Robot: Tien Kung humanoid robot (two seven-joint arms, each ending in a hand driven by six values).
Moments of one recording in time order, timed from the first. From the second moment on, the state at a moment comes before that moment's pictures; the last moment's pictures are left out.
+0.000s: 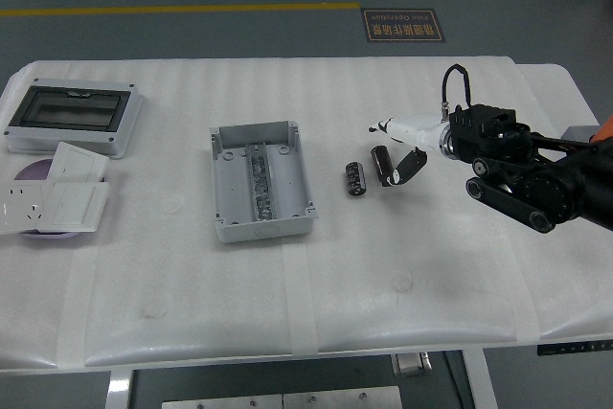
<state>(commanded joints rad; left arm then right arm) -0.05 0.17 -0.62 -0.18 0.76 -0.20 0.47 1.05 -0.37 0.09 0.88 -1.60 0.11 -0.09</state>
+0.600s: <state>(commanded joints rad) -0.05 0.17 -0.62 -0.18 0.76 -0.20 0.46 1.02 -0.34 0.16 0.82 -1.69 0.15 -0.07</state>
